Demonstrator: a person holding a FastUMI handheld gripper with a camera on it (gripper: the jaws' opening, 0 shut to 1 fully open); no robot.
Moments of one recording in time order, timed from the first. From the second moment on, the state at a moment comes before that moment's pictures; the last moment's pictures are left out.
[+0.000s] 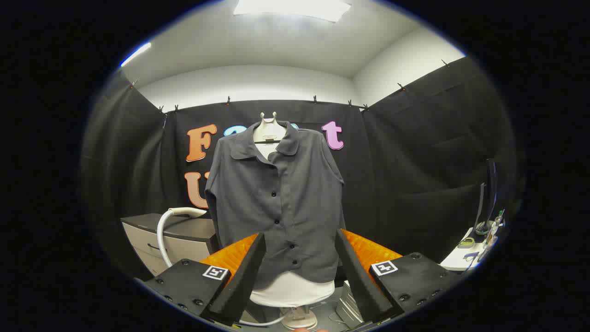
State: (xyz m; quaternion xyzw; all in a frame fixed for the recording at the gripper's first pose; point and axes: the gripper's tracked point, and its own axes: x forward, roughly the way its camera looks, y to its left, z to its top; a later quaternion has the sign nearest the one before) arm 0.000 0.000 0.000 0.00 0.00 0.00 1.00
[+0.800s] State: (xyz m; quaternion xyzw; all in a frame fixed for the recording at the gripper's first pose) arm -0.010 0.007 0.001 0.00 0.00 0.01 1.00
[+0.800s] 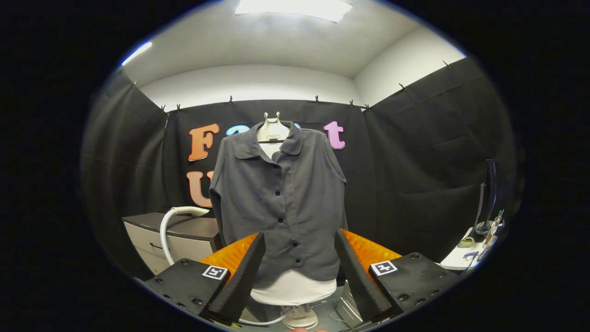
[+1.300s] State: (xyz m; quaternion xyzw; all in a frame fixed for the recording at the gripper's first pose) arm -0.005 0.005 0.009 0.00 0.00 0.00 1.00
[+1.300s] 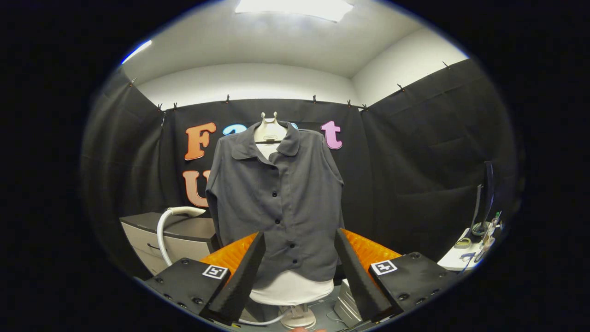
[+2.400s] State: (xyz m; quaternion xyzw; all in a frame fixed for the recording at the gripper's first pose) arm 0.028 0.093 -0.003 0.00 0.02 0.04 1.00
